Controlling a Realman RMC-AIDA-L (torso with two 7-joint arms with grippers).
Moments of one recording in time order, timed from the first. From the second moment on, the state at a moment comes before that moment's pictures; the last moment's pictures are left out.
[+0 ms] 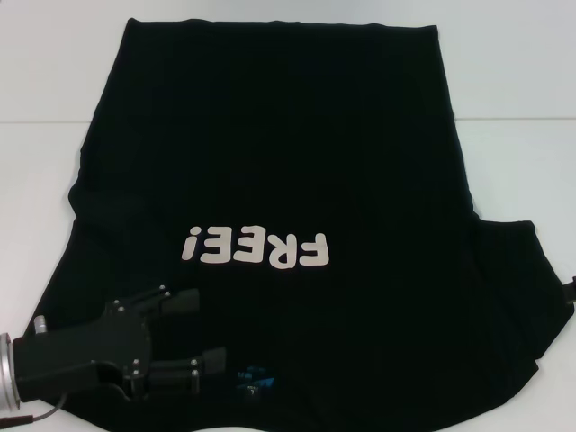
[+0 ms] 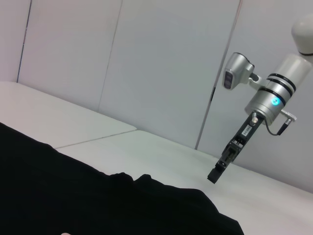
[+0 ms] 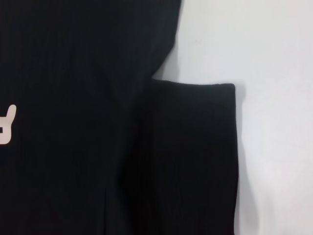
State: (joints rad) left arm -0.37 -2.13 0.49 0.66 2.09 1.77 -1.19; right arm 0.65 1.98 -0.60 -0.99 -2.78 -1.60 2.53
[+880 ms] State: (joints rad) left arm -0.36 -2.13 0.49 0.66 2.09 1.77 -1.20; right arm 0.70 1.98 -0.62 -0.82 -2.78 -1.49 2.51
